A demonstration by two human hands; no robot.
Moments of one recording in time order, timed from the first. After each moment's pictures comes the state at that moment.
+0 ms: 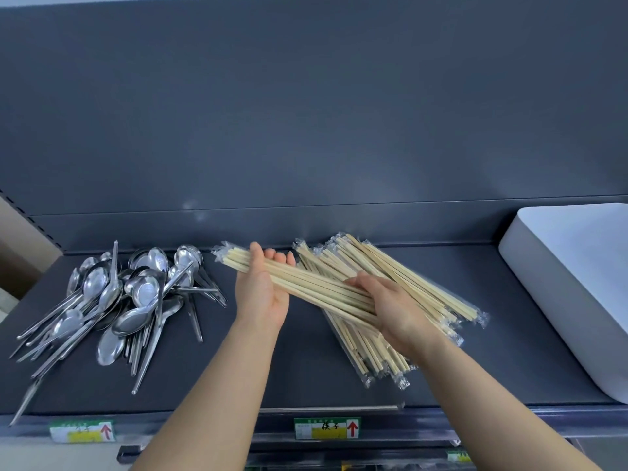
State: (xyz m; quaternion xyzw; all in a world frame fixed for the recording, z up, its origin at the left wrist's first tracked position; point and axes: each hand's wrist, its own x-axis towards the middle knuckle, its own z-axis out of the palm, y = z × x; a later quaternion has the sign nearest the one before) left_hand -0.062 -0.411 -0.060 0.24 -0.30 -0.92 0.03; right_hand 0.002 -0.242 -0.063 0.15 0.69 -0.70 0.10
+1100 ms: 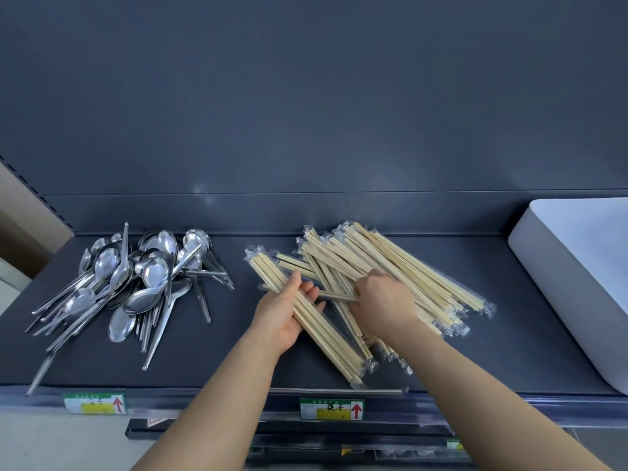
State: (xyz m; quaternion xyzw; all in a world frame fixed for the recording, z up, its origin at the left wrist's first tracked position) left_hand -0.025 -0.415 -0.100 0.28 -0.44 -0.84 -0.18; right_hand -0.010 -0.259 -0.088 -0.01 1.00 -0.04 0.03
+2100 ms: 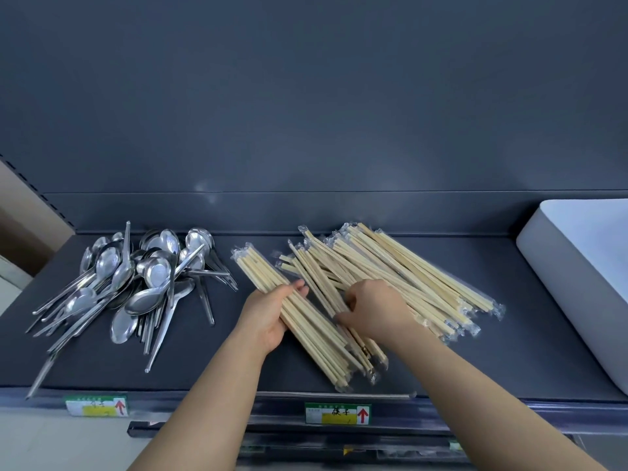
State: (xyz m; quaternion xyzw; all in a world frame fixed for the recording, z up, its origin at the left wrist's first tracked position) left_hand -0.034 -0.444 -0.105 0.25 -0.51 -0.81 -0.17; right_hand -0.017 -0.267 -0.095 -0.02 0.98 -0.17 0.08
